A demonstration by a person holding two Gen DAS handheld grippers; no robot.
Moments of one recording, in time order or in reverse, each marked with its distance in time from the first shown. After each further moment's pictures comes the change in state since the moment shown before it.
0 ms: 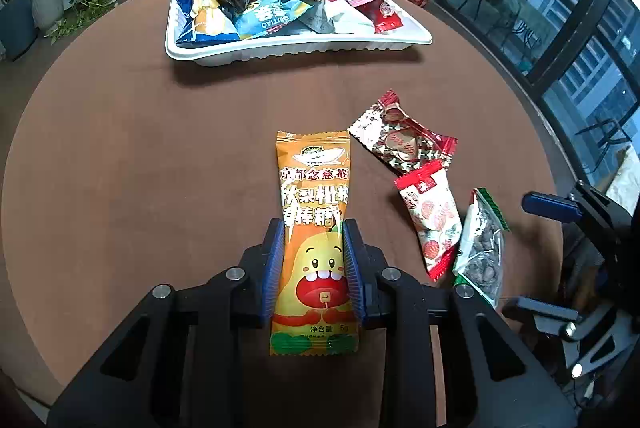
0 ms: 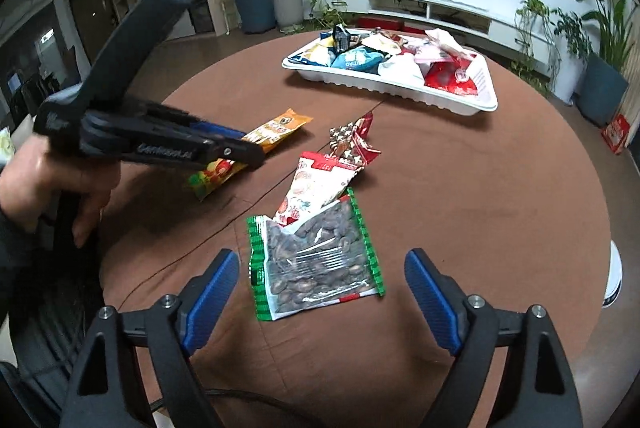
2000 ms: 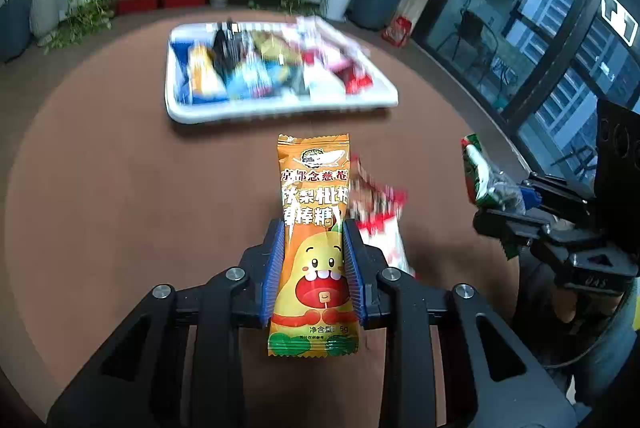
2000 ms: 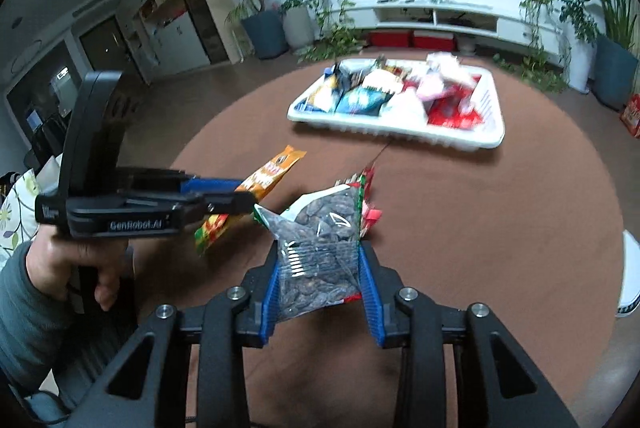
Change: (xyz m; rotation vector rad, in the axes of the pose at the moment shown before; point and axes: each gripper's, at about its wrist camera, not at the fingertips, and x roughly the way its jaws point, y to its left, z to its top) left arm -0.046 -0.002 0.027 -0.026 -0.155 -0.093; right arm -0.018 -0.031 0.054 0.057 -0.092 0.110
